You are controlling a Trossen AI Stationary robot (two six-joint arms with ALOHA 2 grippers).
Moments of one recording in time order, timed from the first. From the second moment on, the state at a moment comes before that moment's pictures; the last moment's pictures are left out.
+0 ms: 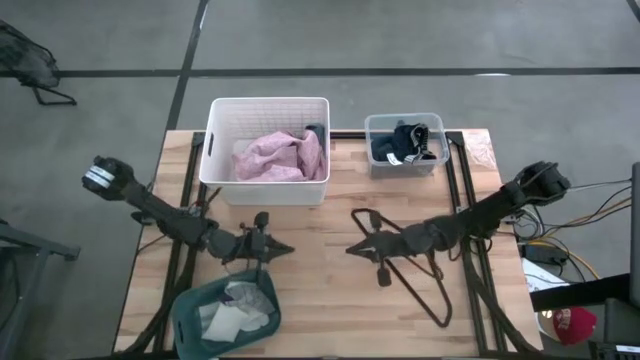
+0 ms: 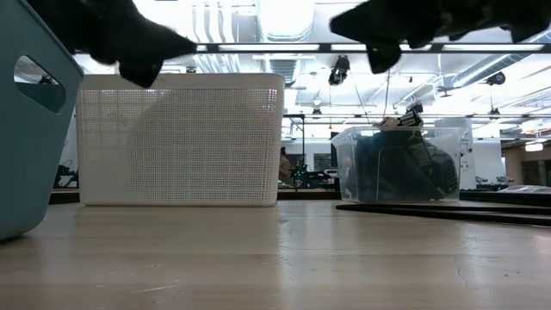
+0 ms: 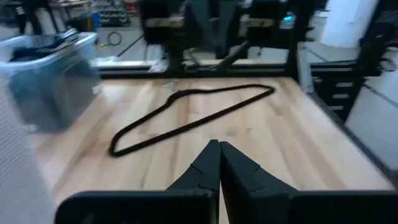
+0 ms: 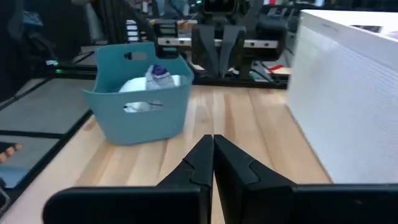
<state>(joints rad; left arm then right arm) -0.48 1.21 0.42 0.64 -0.48 -0.11 0.37 1.42 0.60 0.63 0.27 0.08</state>
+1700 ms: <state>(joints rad) -0.41 0.36 0.01 0.44 -0.41 -0.10 0.37 0.81 0.15 0.68 0.39 0.05</state>
